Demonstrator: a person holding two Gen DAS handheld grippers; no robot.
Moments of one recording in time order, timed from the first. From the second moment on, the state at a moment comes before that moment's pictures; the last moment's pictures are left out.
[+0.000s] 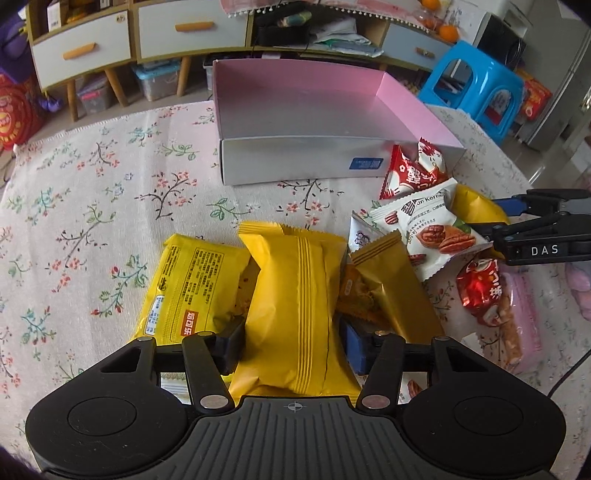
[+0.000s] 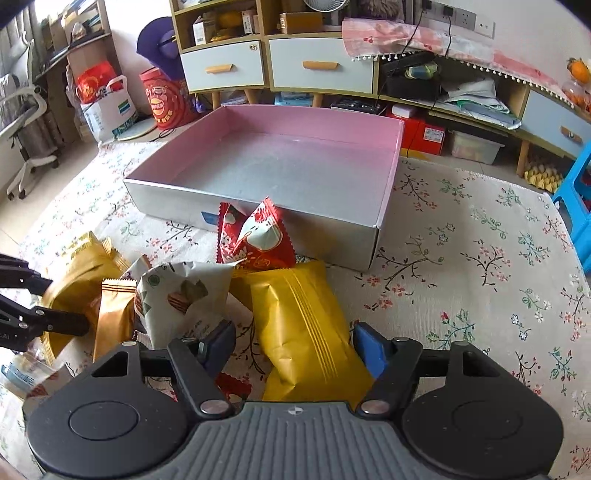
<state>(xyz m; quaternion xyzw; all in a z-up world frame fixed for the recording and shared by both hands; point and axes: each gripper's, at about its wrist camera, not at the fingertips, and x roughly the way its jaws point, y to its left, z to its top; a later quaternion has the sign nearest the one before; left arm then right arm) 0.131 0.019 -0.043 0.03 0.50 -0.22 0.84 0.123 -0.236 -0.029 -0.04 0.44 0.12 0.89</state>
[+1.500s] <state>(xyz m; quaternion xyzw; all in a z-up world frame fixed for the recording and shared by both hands) 0.110 0.000 -0.004 0.09 0.42 -0.17 0.89 0.111 -0.228 0.002 -0.03 0.44 0.09 0.90</state>
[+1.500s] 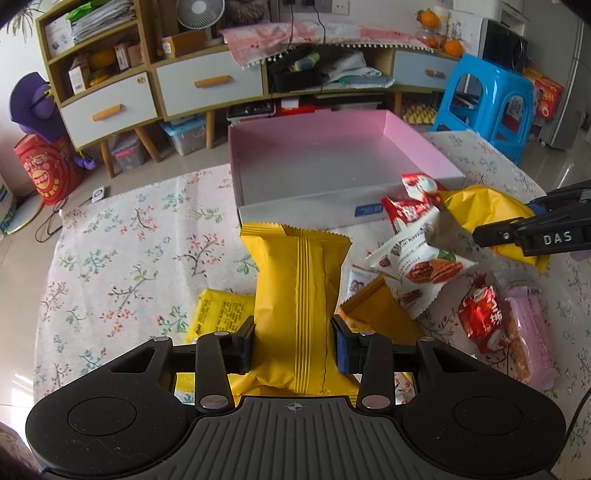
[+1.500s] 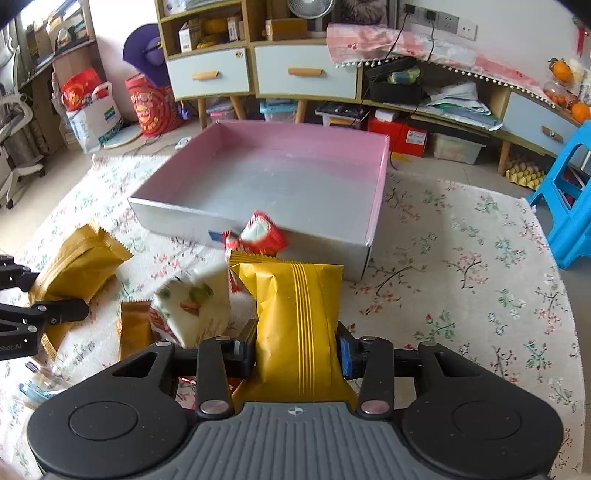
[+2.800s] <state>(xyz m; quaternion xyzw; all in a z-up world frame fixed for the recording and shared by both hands) 0.248 -0.046 -0.012 0.05 0.39 -0.12 0.91 0.218 -0.211 0.001 -0.04 0.42 0.05 0.91</state>
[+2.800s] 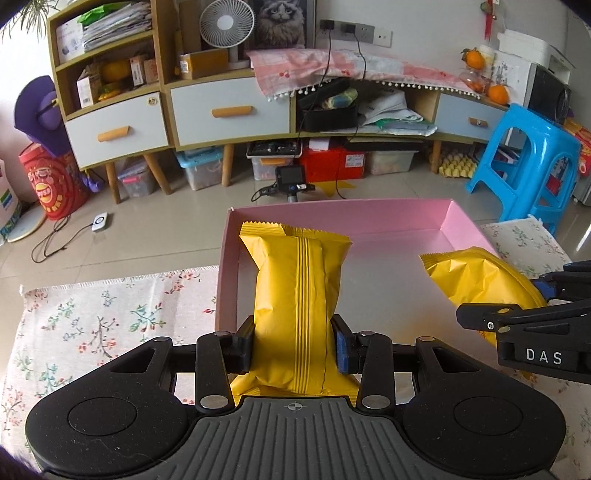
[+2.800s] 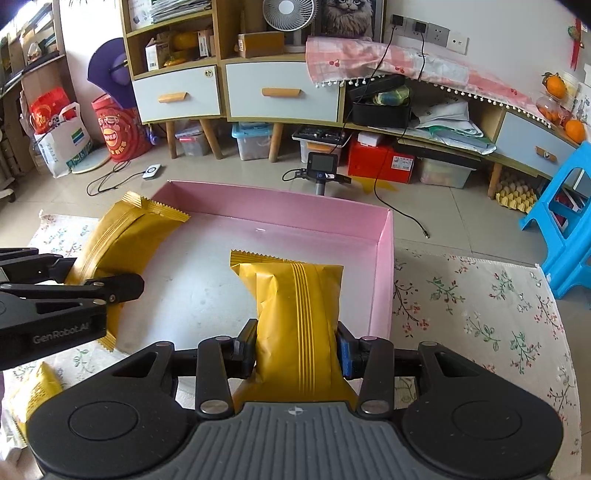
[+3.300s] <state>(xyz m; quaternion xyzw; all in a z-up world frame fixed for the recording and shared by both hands) 0.240 -0.046 -0.007 0.05 0.38 -0.12 0.91 0.216 -0.206 0.009 -0.07 0.41 0.04 0.91</state>
